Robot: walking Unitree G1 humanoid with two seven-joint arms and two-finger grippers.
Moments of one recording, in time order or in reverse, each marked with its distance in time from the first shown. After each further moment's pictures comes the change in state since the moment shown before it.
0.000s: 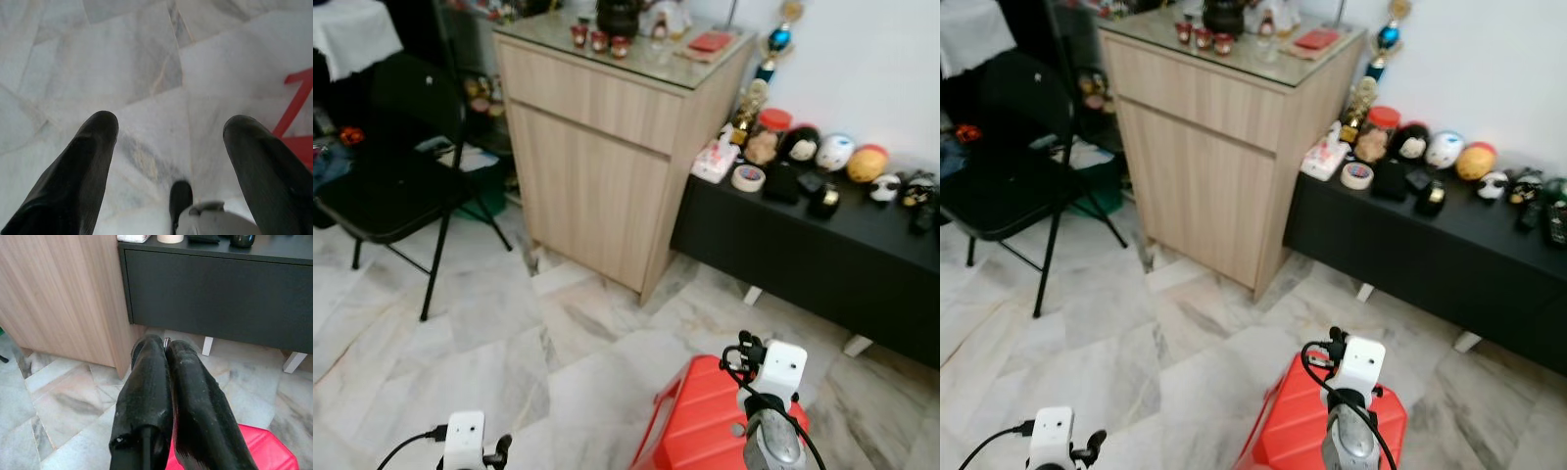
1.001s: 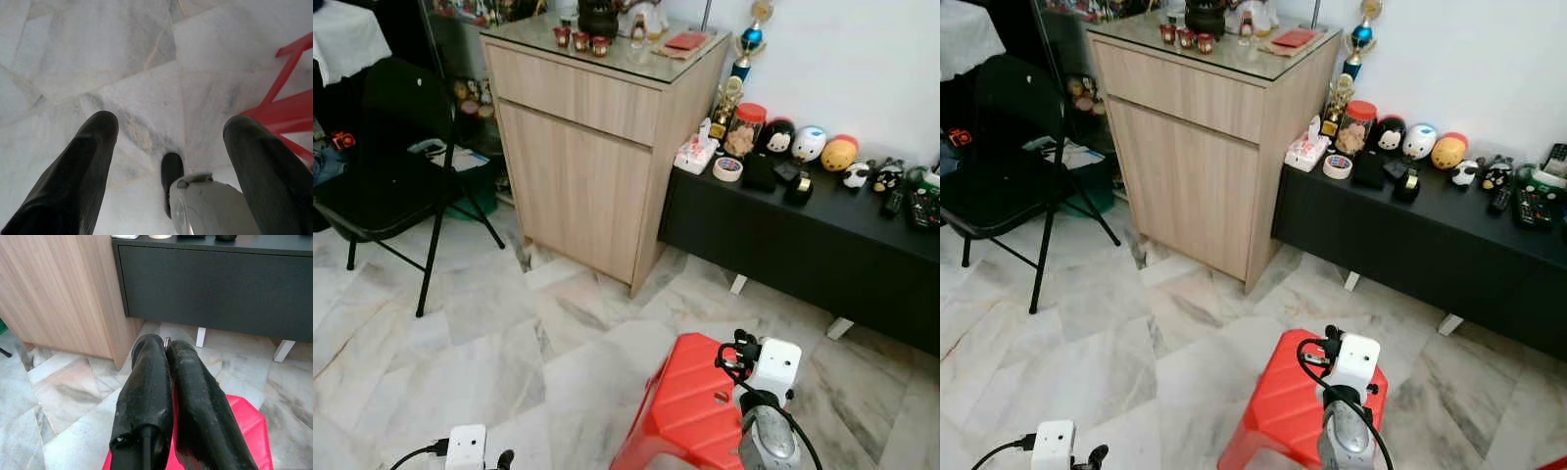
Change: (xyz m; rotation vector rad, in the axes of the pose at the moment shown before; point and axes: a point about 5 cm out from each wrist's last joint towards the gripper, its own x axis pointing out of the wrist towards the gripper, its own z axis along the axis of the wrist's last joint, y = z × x) left arm -0.002 -0.006 -0.007 -0.014 0.025 -0.018; right arm 0.003 0.004 0.000 0.003 0.009 0.002
